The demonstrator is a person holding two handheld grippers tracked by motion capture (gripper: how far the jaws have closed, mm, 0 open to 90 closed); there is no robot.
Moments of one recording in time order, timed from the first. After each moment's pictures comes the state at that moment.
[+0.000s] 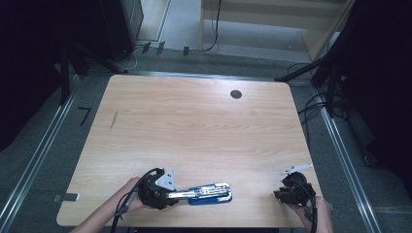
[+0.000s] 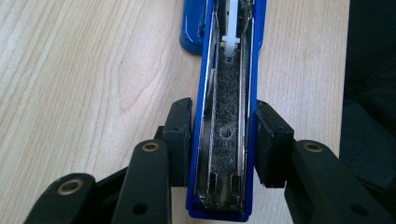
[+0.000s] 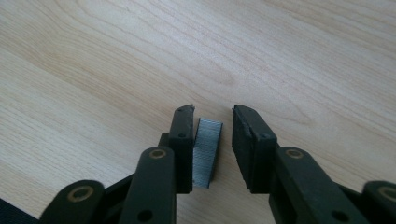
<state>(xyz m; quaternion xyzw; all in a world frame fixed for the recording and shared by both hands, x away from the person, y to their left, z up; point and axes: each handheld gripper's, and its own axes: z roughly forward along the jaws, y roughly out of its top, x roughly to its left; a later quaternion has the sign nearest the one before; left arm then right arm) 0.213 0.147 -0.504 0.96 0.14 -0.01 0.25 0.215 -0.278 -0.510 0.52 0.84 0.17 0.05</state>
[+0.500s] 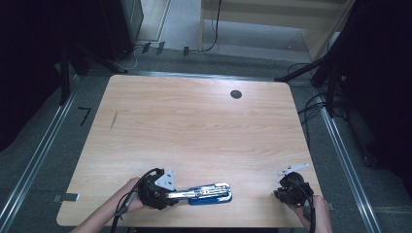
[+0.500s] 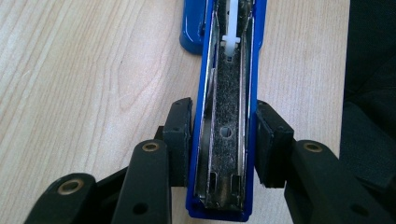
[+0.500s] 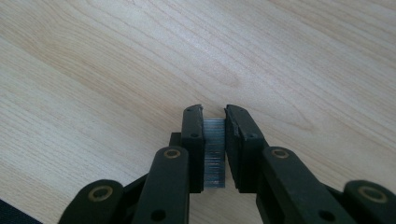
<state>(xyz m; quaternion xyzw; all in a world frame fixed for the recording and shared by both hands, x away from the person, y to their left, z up) 0.212 0.148 -0.504 0.96 0.14 -0.01 0.25 0.215 -0.273 -0.509 0.50 0.85 0.15 0.06</state>
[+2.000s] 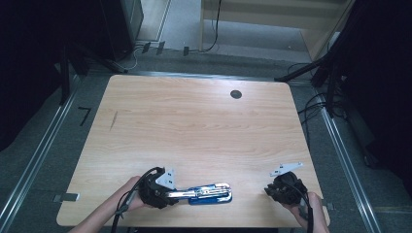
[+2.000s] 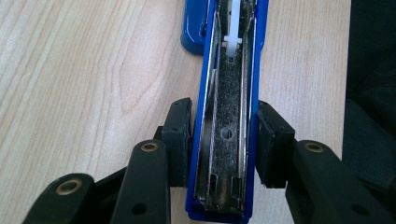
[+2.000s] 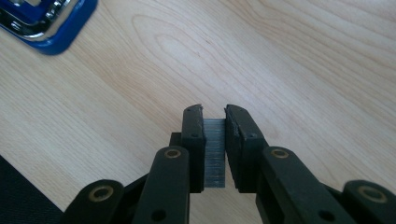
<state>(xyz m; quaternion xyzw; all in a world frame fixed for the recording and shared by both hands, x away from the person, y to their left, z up) 0.216 0.147 -0.505 0.96 0.14 -0.01 0.25 0.214 -0.253 -0.495 0.42 0.88 0.21 0.07</state>
